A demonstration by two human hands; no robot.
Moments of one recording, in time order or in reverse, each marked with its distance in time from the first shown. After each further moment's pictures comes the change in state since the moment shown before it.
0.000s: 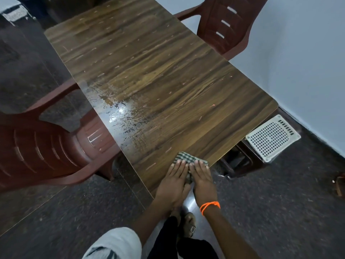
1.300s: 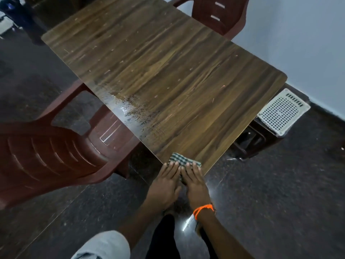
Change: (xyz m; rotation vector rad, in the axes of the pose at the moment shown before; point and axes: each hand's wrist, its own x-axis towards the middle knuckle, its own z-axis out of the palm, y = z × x) left_hand -0.106 -0.100 -0.019 0.123 -0.059 0.140; right_hand -0.049 -0.126 0.078 0.018 0.022 0.056
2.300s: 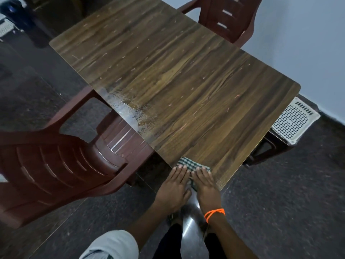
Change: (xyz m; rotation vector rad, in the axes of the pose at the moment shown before) left_hand 0.010 -0.049 -0.017 0.056 -0.036 0.059; right_hand 0.040 -0.018 0.014 -0.048 0.037 0.021
